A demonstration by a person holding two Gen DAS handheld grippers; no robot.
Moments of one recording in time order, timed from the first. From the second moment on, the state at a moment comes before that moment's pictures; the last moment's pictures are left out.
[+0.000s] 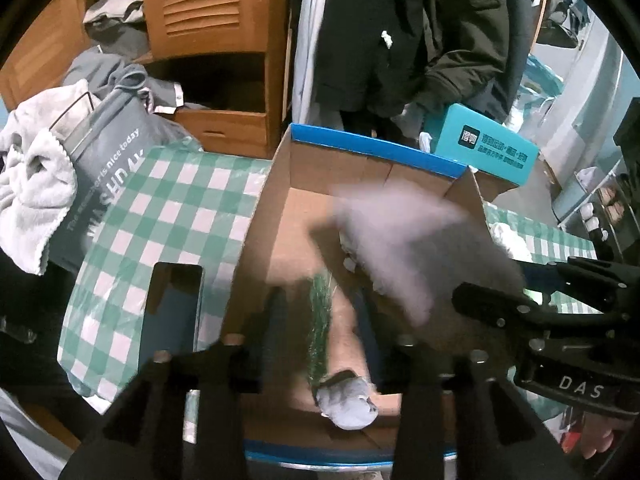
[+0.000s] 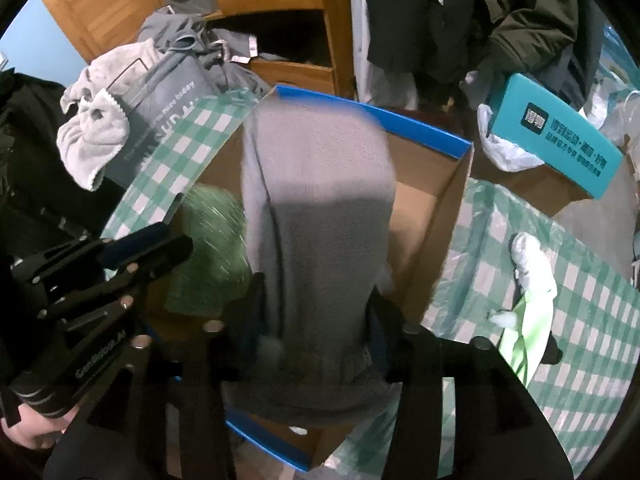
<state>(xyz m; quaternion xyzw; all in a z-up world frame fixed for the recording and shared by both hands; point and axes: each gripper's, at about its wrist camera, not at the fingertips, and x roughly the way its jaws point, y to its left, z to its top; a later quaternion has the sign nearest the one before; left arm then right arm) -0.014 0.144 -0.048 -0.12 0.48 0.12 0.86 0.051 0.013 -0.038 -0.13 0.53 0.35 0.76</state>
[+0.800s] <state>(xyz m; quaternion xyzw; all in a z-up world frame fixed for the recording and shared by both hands) -0.001 0.098 -0.035 -0.11 0.47 0.08 0.87 0.065 -0.059 -0.021 -0.11 0.52 0.31 0.79</state>
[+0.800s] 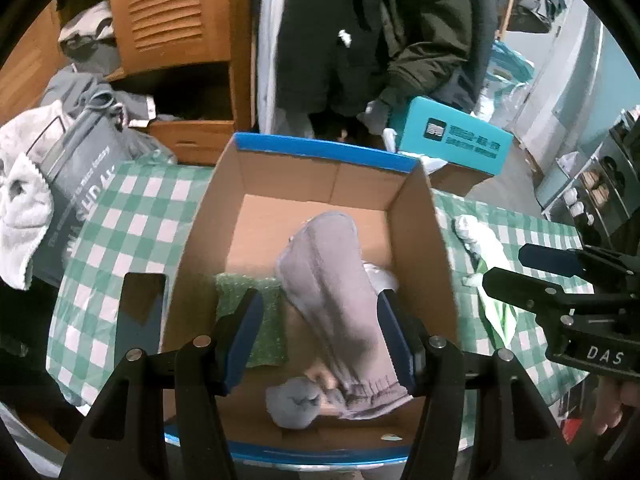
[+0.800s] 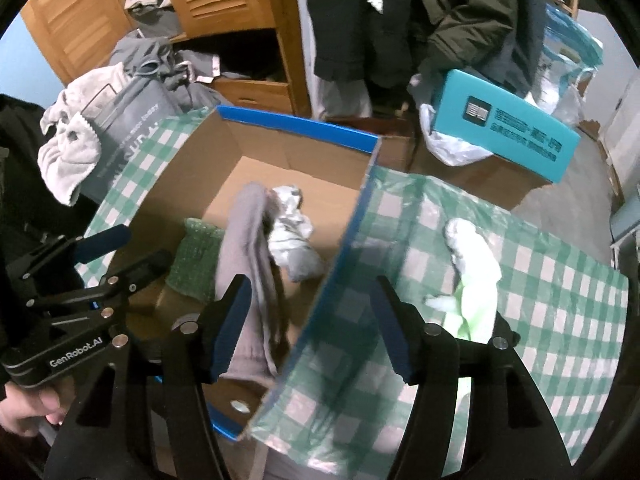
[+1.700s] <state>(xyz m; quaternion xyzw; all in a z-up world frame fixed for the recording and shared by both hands) 0.034 -0.018 -0.032 -0.03 0.49 0.00 0.87 0.092 -0.205 -0.035 -0.05 0.52 0.23 0.82</state>
